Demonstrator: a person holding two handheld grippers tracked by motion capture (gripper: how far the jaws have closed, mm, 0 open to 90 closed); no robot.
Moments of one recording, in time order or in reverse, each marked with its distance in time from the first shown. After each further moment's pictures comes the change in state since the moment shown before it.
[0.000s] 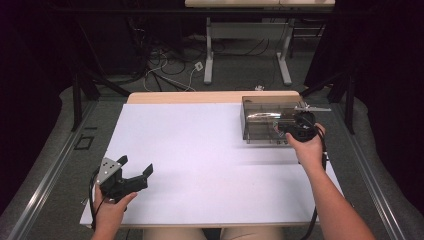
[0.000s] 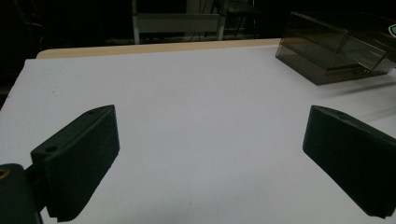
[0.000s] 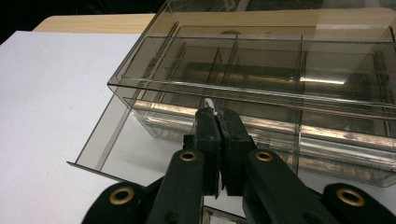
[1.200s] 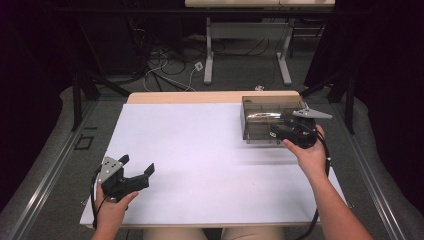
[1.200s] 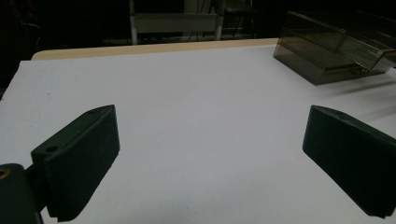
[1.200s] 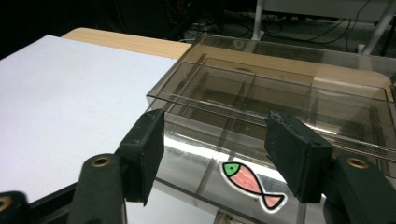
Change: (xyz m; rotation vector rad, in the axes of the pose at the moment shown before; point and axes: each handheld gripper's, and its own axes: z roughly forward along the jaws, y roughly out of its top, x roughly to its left) left arm -0.001 0.001 0.004 0.002 -0.008 0.007; right arm 0.021 -0.007 -0.022 -0.145 0.038 -0.178
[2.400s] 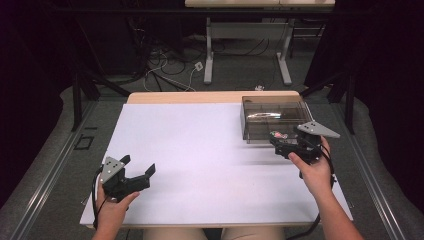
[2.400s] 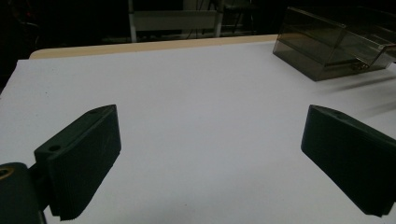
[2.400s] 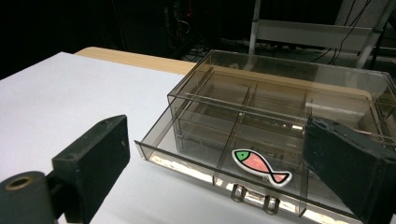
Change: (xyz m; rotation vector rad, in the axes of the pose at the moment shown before) left arm -0.002 -0.001 0.002 0.015 -0.001 0.011; right arm 0.020 -0.023 -0.033 -0.116 -0.026 -0.023
